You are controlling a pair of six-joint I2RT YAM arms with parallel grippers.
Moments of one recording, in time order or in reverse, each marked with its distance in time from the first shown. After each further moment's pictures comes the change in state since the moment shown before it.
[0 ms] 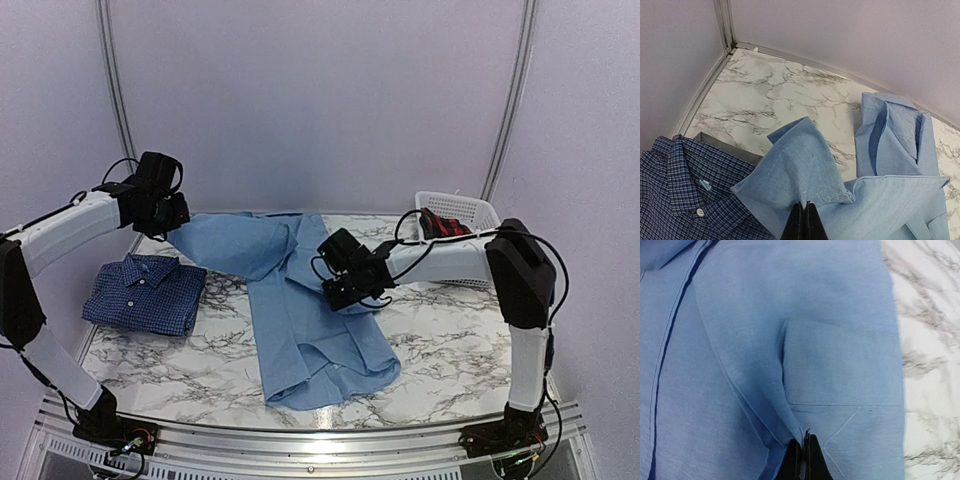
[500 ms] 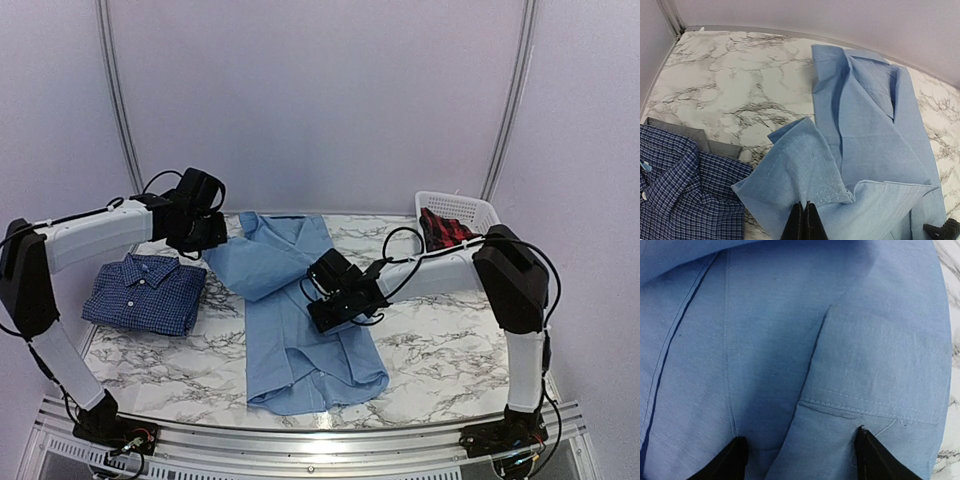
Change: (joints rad) left arm -0.203 0.111 0.006 0.027 0.015 -0.035; right arm 0.055 0.016 -0.068 0.085 -0.069 -0.002
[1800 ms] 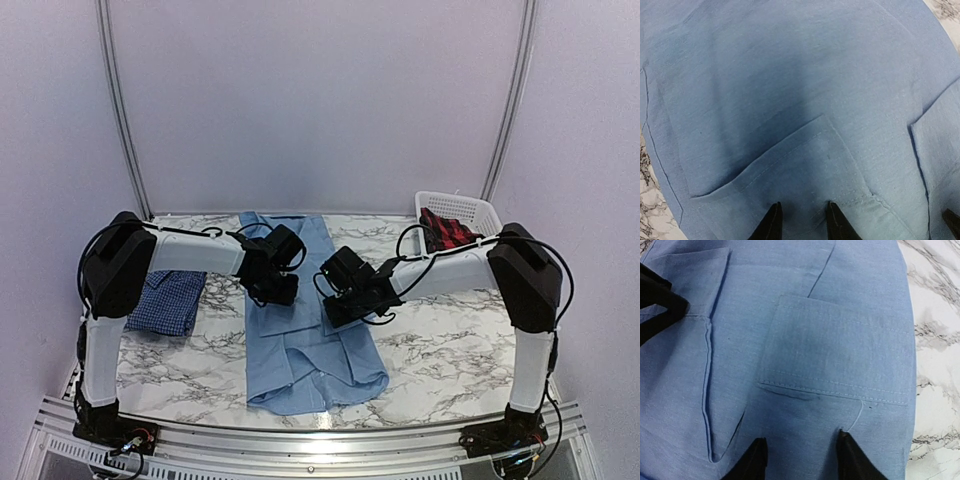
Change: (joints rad) left arm -0.235 0.469 0.190 0.009 0.172 0.075; right arm -0.029 -0.072 -0.076 0.006 0.030 0.039
